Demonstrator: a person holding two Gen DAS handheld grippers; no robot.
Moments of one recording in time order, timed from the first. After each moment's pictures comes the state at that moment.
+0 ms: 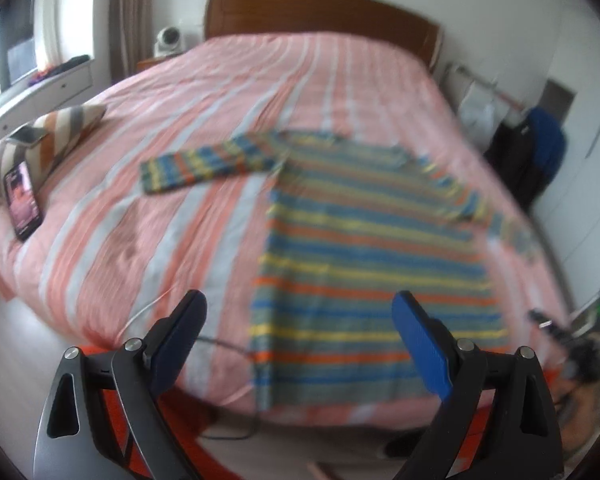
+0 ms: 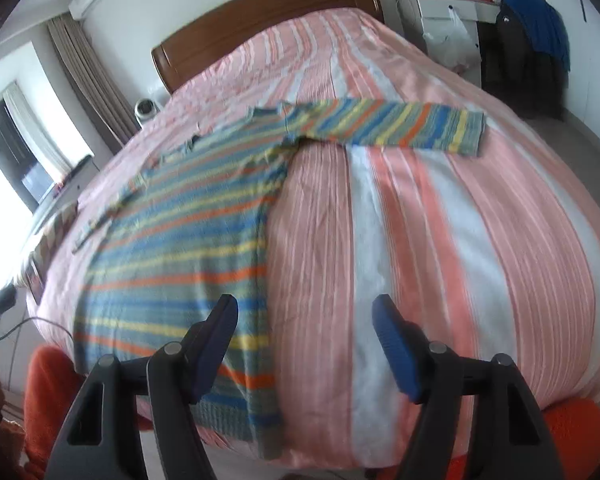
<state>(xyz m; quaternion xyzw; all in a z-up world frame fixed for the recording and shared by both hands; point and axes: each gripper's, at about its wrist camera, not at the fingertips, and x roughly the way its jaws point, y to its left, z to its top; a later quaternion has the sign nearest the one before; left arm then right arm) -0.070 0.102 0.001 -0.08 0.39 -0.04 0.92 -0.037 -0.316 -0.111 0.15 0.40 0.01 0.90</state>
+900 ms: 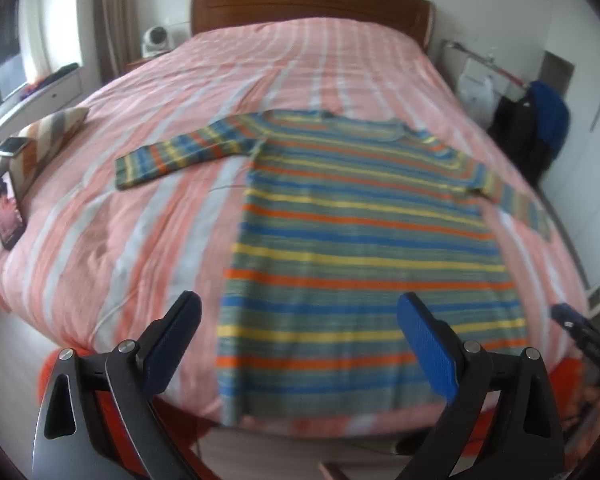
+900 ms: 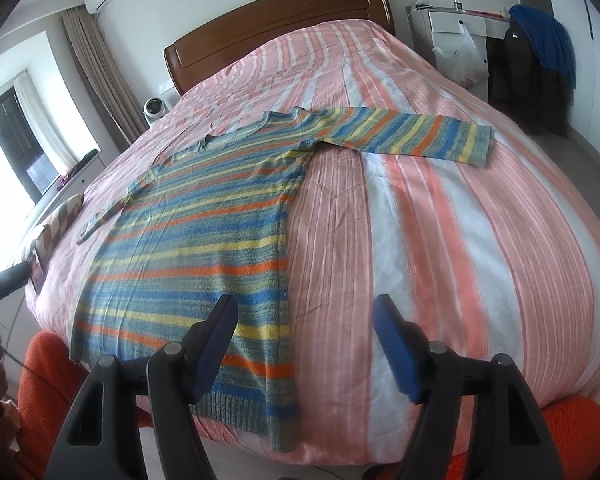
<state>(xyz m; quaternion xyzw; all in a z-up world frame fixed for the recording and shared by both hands) -0.042 0.071 -0.049 -0.04 0.42 -0.02 0.91 -0.048 -0.296 -0.109 0.13 0.40 0.02 0.91</state>
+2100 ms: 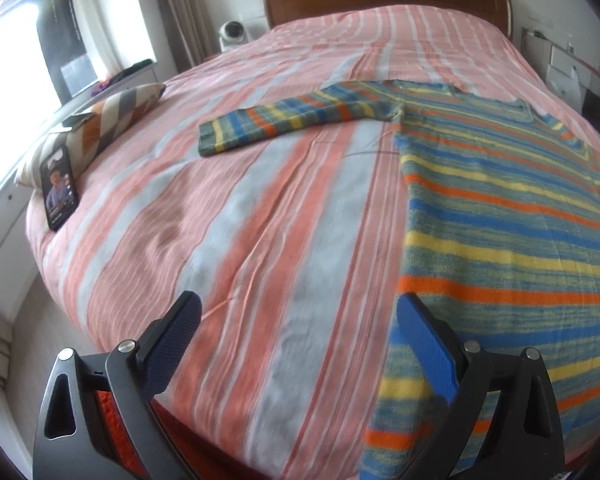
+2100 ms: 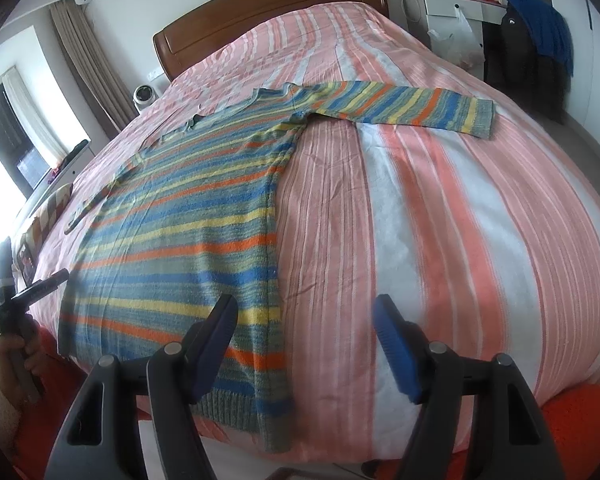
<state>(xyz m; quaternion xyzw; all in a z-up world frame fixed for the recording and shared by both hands) 0.002 0.137 -0.131 0.01 0.41 0.13 0.90 -0.040 -0.294 -0.131 0.13 0.42 0.00 0.90</state>
